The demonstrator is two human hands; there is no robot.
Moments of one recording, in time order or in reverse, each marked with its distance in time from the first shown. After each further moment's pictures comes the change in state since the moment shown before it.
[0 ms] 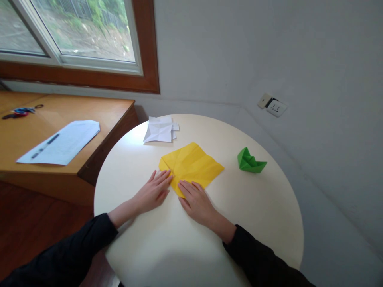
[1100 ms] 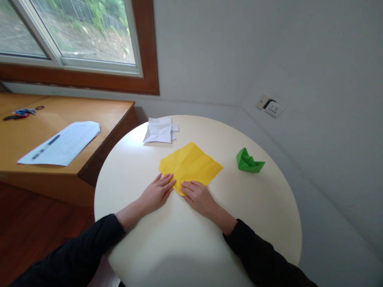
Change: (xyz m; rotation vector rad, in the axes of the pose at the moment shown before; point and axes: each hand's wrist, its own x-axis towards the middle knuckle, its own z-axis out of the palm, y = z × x) left_hand 0.007 0.008 0.019 0.008 0.040 -0.027; right_hand 0.004 0.025 0.003 -0.006 0.083 -0.199
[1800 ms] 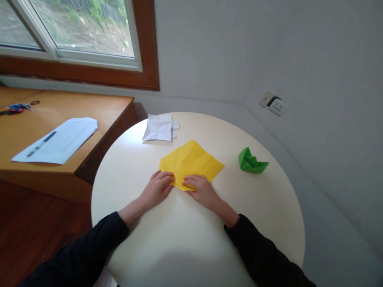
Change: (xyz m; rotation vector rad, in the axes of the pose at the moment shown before) left_hand 0.015 0.000 -0.005 -0.163 0.126 -0.084; right_hand 0.013 0.018 -0.004 0.234 0.047 0.211
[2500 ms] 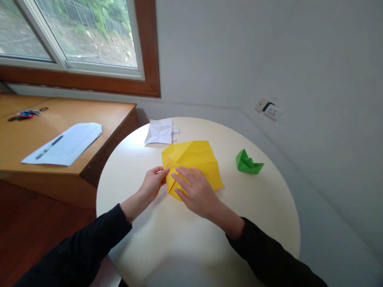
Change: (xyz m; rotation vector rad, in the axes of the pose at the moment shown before) left_hand 0.020 0.039 -0.026 -1.268 0.304 -0.797; right_hand 0.009 -0.073 -0.043 -0.346 0.088 -0.265
